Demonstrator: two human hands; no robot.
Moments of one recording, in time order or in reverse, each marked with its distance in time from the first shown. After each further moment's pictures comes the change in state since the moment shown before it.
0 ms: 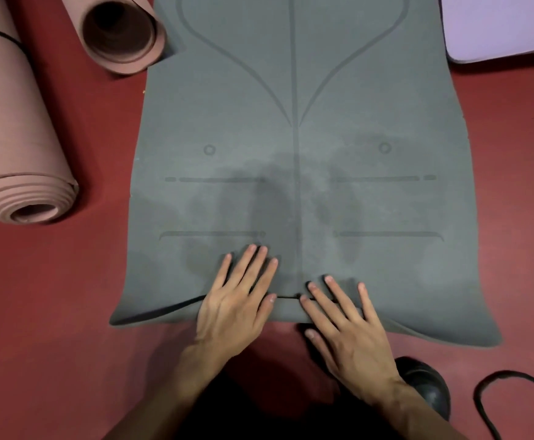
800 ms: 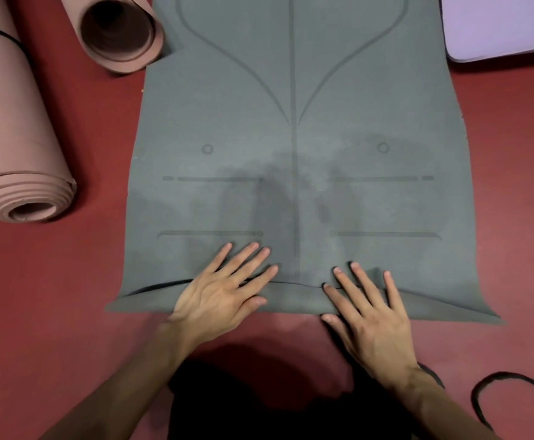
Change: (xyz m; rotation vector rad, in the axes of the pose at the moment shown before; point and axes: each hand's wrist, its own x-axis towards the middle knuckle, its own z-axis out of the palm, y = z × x) left_hand 0.012 -0.042 -0.011 0.068 -0.180 0.264; right_hand 0.001 0.041 0.002 -0.017 0.076 0.105
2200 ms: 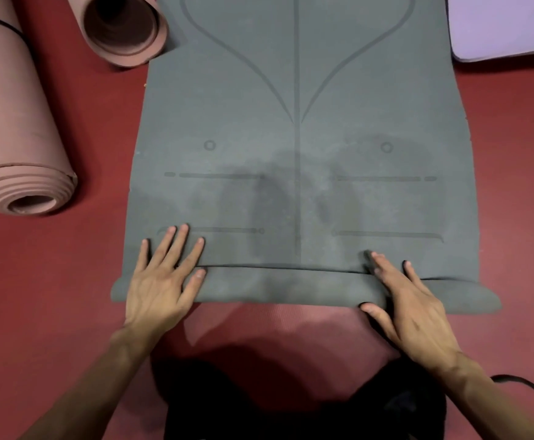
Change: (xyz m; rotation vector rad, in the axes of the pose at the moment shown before) left_hand -0.055 -0.042 0.005 -0.007 0.062 -0.540; right_hand -0.002 0.063 -0.009 0.251 0.013 0.025
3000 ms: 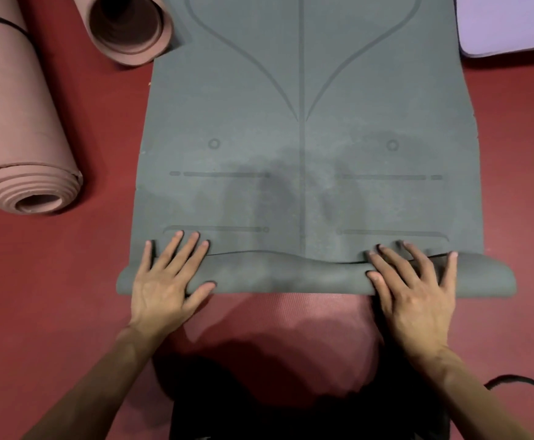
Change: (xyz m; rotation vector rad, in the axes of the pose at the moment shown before) left_hand -0.007 -0.008 0.006 0.022 0.159 0.098; right_hand 0.022 -0.018 0.007 -0.270 0.215 0.169
